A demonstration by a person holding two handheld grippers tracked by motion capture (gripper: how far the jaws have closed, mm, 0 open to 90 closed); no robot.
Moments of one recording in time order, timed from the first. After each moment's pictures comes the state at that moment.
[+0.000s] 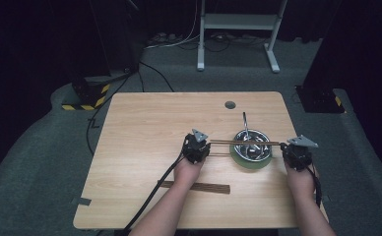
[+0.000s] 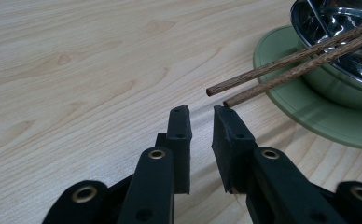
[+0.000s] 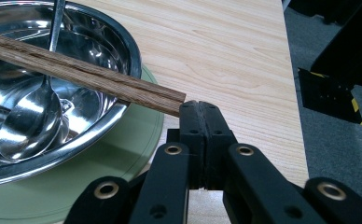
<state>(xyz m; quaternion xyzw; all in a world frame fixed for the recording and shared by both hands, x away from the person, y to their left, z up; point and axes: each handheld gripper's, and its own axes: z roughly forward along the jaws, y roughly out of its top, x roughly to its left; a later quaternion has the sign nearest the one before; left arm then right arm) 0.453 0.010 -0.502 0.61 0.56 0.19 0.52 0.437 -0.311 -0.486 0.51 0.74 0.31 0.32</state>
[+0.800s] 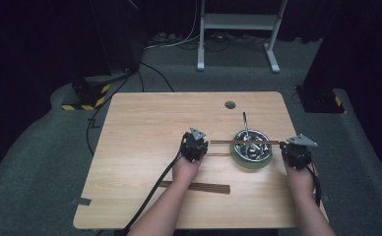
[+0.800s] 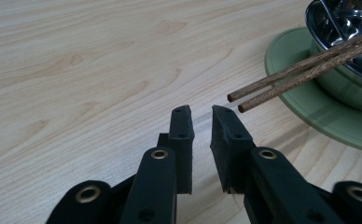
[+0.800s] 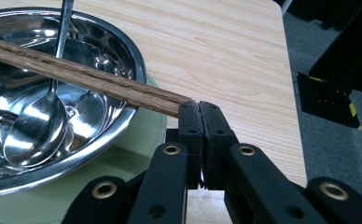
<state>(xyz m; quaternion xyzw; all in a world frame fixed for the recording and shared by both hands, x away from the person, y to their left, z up) 0.459 0.016 -0.500 0.60 0.57 0.20 0.52 0.437 -0.307 -0.482 0.51 0.74 0.31 0.33</state>
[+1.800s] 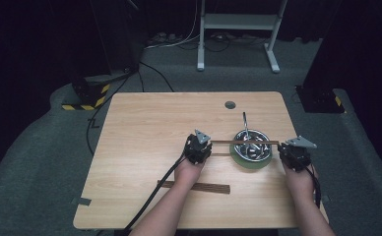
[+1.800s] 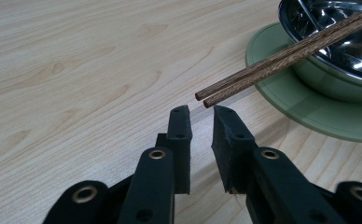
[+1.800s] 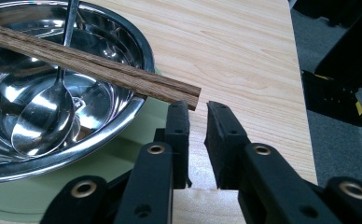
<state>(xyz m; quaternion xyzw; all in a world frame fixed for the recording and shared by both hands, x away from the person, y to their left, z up) 0.449 0.004 -0.502 0.63 0.54 0.20 0.52 0.434 -0.306 -0.486 0.50 0.74 0.31 0.32</state>
